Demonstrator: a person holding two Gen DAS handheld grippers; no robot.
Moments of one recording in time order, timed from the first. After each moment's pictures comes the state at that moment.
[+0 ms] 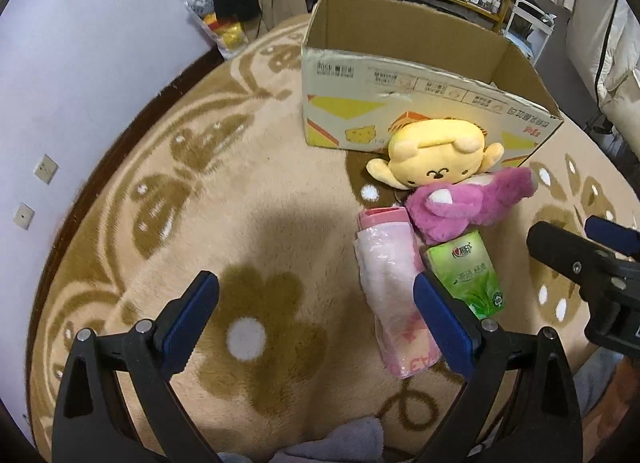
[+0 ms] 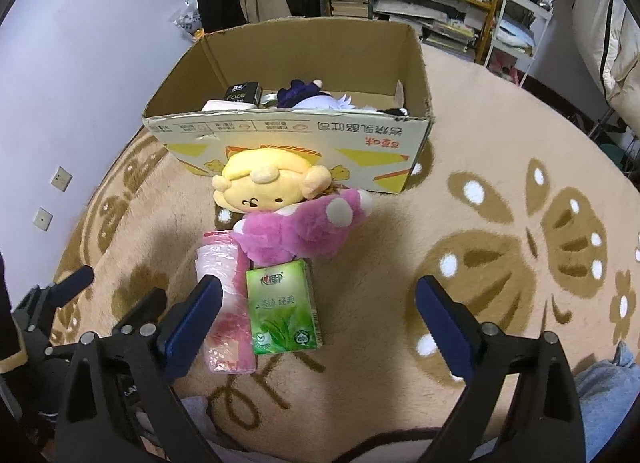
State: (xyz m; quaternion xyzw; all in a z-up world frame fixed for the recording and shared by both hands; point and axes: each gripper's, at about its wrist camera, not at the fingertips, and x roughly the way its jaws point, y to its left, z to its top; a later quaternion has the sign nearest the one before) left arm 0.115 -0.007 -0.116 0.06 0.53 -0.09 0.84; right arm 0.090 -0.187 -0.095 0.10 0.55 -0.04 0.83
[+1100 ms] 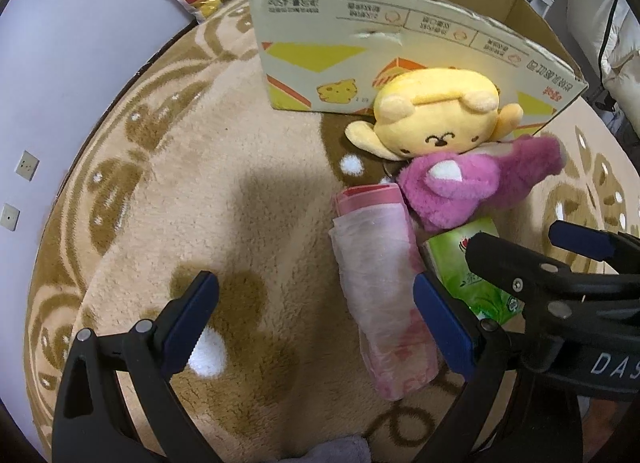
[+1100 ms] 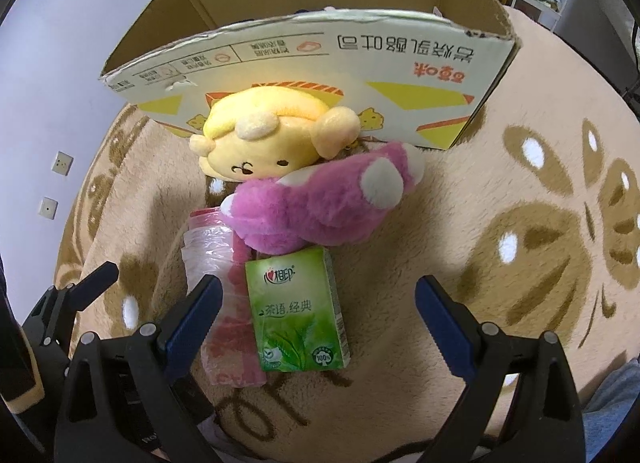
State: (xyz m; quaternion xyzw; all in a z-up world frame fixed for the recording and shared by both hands) left arm 0.137 -0.032 -0.160 0.07 0.58 -0.11 0.80; right arm 0.124 -0.178 -0.157 0.14 0.62 -0.01 0.77
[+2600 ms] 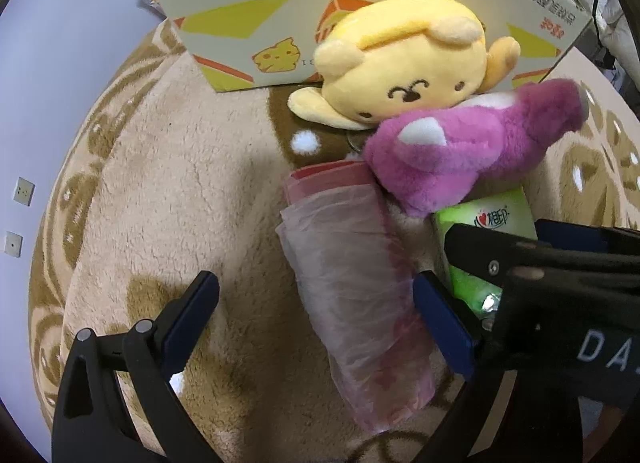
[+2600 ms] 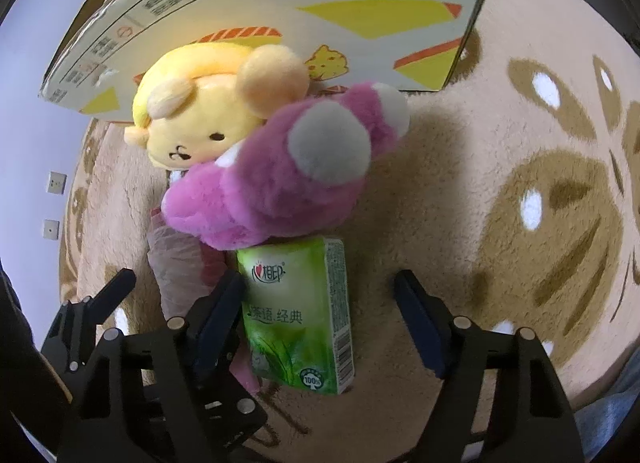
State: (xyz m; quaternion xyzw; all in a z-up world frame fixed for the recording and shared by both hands) left arm 0.139 -0.074 -0.189 0.13 0.59 -0.12 0.79; right arm 0.130 -0.201 -0.200 0.20 0.66 -0.03 0.73
